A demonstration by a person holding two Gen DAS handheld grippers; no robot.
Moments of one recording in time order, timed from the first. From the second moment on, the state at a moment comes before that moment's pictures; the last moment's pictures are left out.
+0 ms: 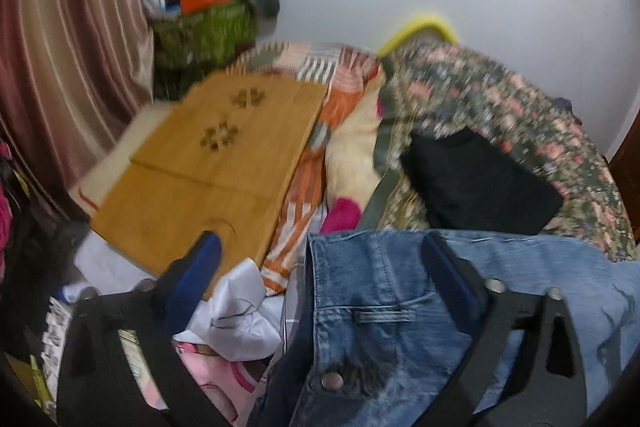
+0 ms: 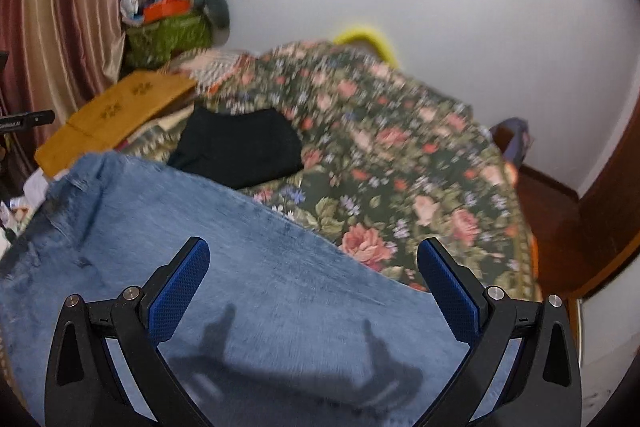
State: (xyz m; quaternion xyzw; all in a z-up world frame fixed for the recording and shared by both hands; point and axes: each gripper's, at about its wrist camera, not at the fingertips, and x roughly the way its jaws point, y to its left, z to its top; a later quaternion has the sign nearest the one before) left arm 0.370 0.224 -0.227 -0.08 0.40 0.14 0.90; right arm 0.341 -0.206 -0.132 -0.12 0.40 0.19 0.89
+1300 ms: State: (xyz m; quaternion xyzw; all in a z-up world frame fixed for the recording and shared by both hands) left arm 0.382 0.202 -0.213 -0.05 0.44 0.09 0.89; right arm 0.375 -0.205 -0.145 -0.10 0.44 0.26 0.85
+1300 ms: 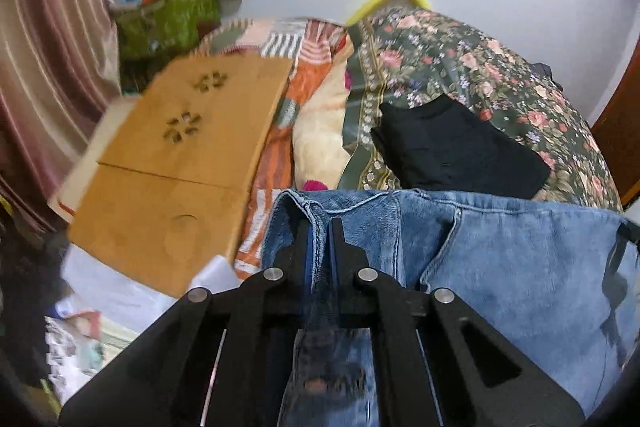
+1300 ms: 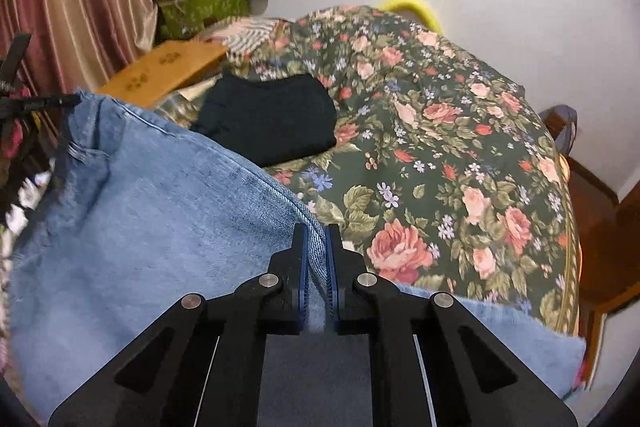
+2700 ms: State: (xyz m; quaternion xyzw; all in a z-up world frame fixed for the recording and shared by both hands) left arm 0.124 0.188 -0.288 -0.08 0.50 0.10 0.85; right arm 0.142 -0.226 -0.156 -0.02 0.49 0.27 0.83
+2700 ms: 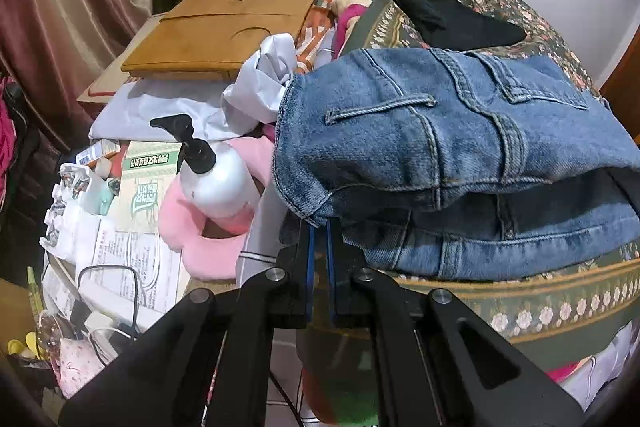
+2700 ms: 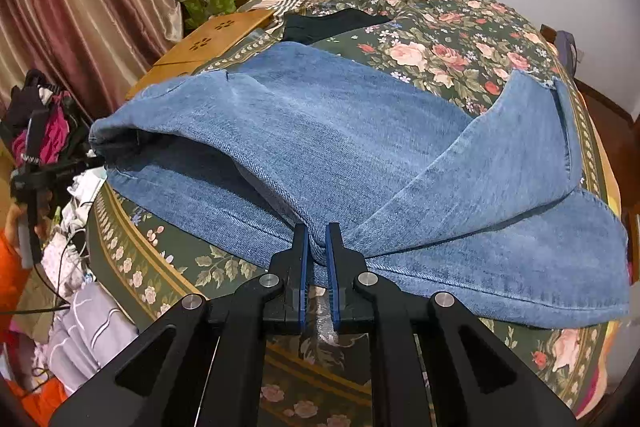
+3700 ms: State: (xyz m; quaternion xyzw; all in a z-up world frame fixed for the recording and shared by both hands) left arm 0.290 0.026 -0.167 0.02 0.42 0.01 0.91; right arm 0.281 -0.358 -0.118 0.05 0.45 0.10 0.88
